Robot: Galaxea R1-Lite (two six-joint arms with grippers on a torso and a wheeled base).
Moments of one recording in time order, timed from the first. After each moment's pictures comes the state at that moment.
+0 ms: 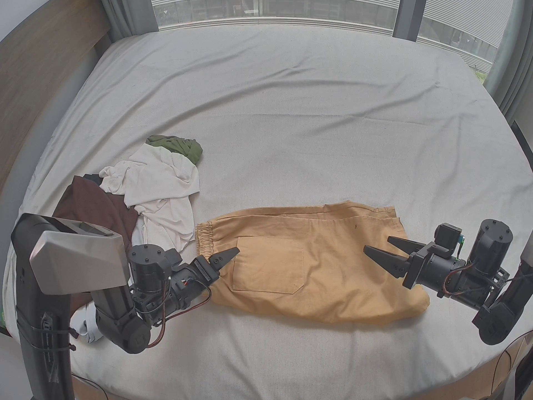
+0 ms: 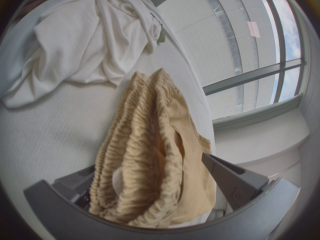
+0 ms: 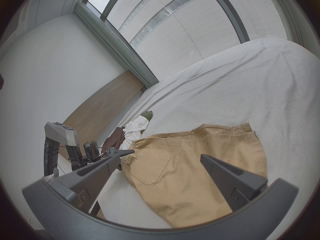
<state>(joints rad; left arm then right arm) -0.38 2.35 -0.55 -1.55 -0.18 -0.91 0.34 1.88 -0.23 -1.54 0.38 0.34</state>
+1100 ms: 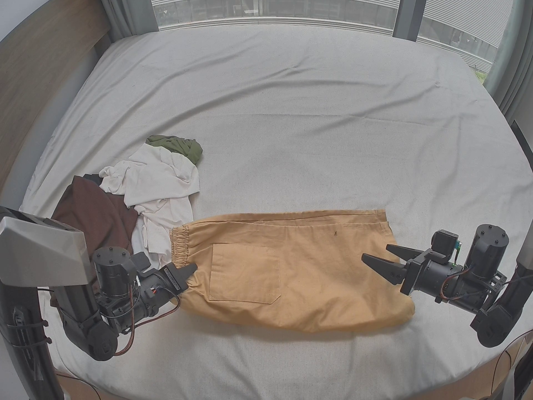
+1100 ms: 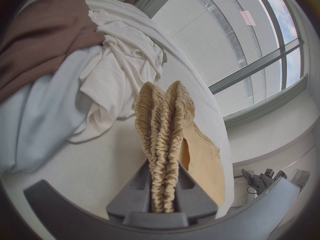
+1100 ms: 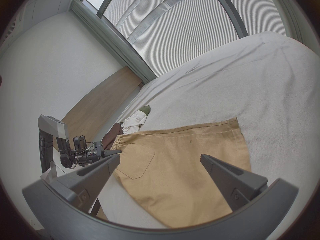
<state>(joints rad) -0.29 2.19 -0.32 -1.55 -0.17 -0.73 0.34 1.91 -0.21 -1.54 0.37 0.34</state>
